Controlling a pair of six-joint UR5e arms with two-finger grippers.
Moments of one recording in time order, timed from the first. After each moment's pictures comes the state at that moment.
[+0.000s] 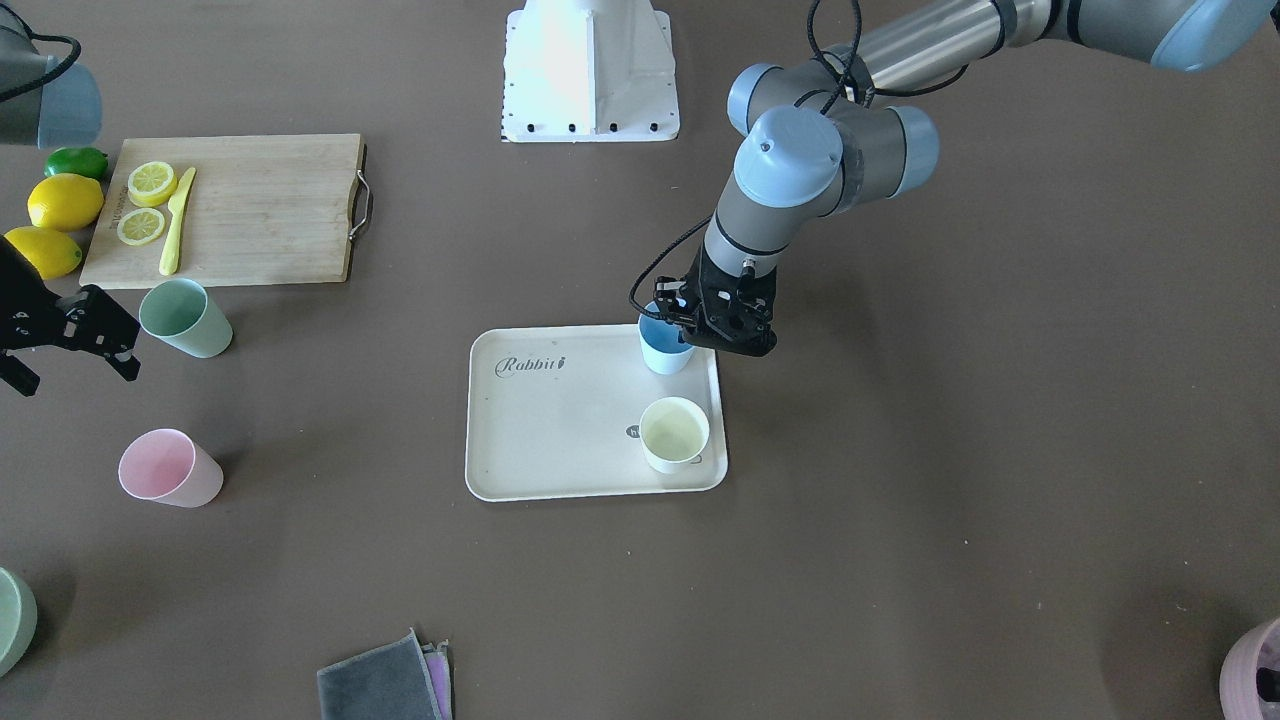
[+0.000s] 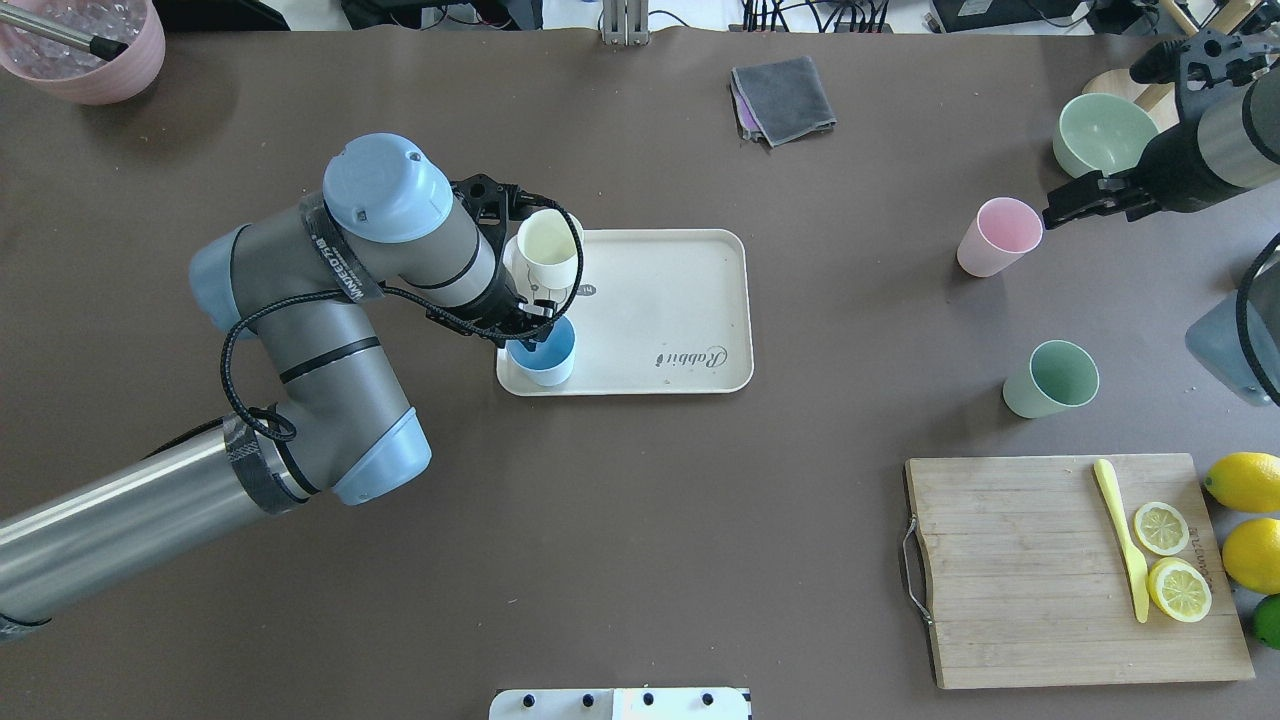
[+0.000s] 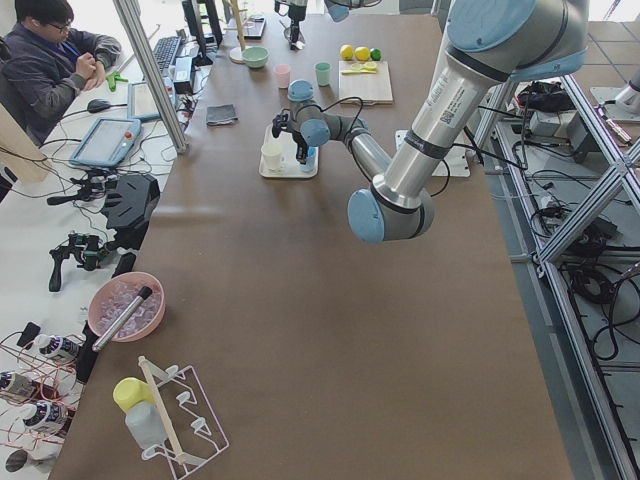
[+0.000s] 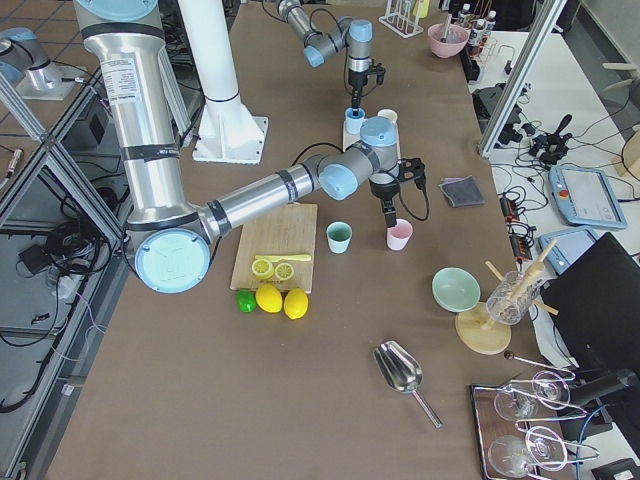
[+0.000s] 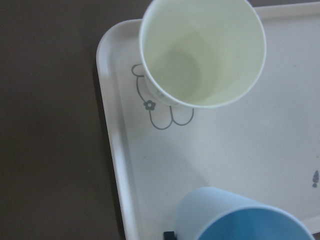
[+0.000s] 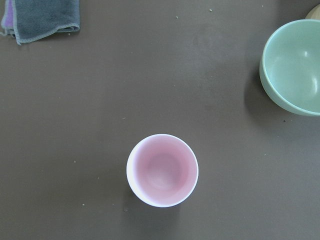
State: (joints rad) left arm -0.63 -2.23 -1.55 -1.79 -2.02 -1.02; right arm 1.09 -1.40 1.81 -1.30 2.12 0.66
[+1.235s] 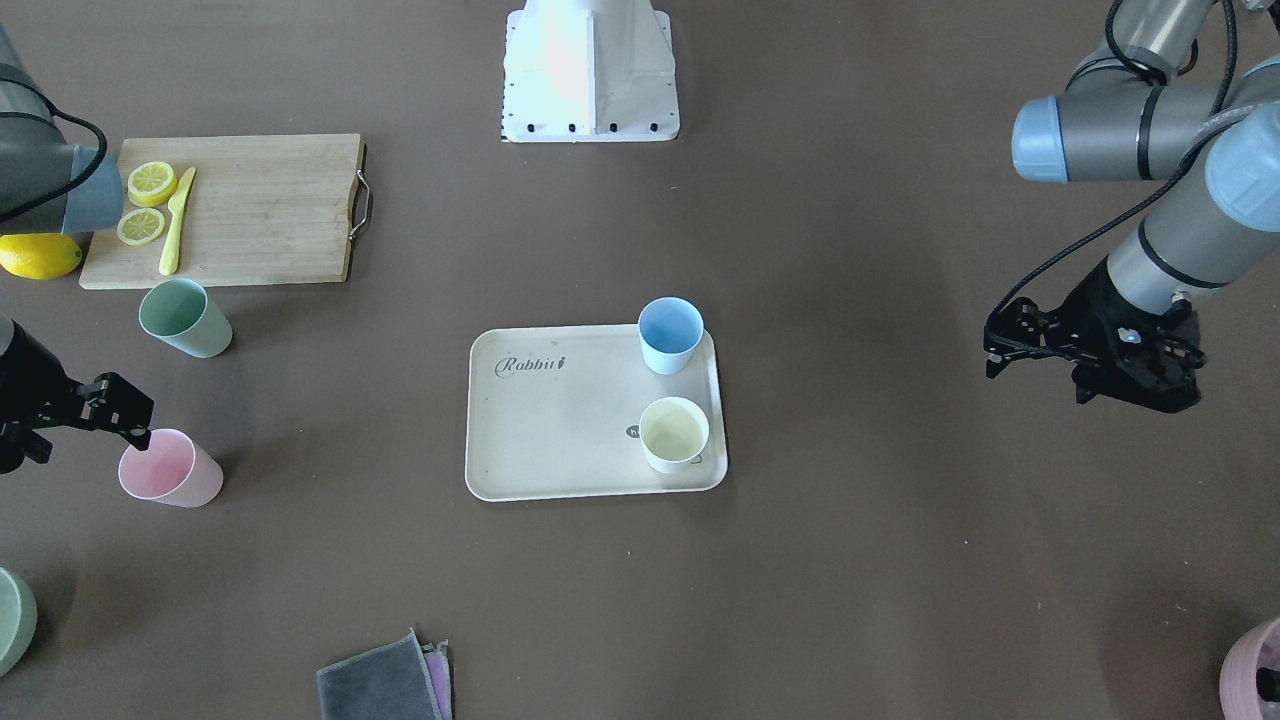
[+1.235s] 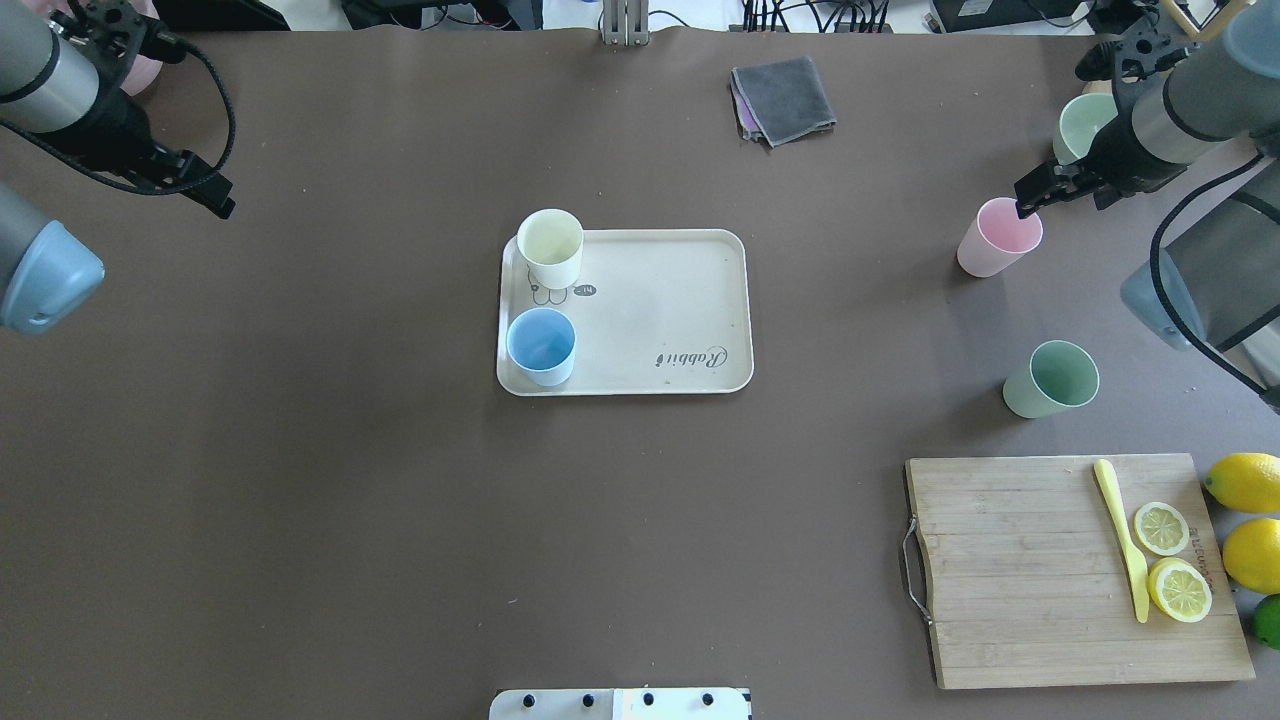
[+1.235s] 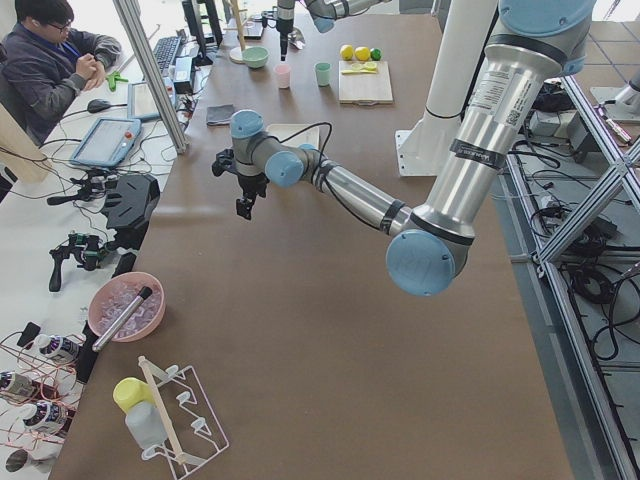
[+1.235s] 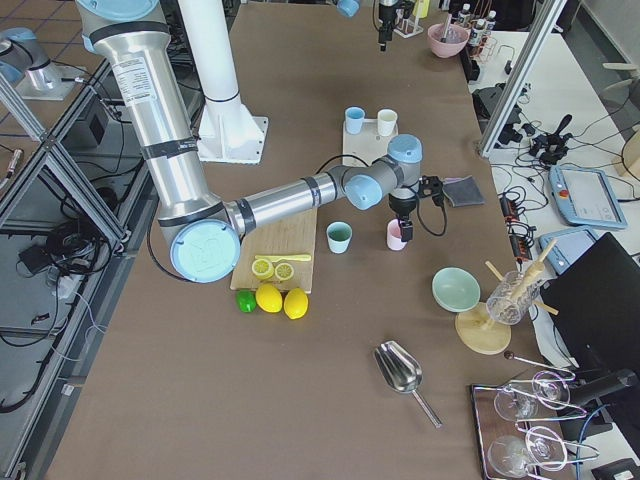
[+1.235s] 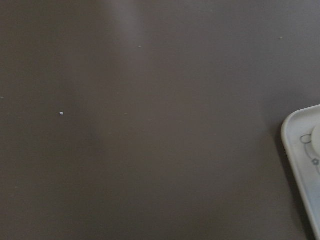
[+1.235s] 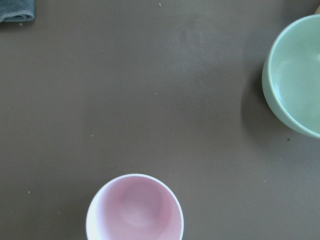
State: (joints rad) left arm -1.09 -1.92 -1.67 -1.69 -2.21 -0.36; right arm 1.08 -1.26 1.55 -1.29 2.12 0.61
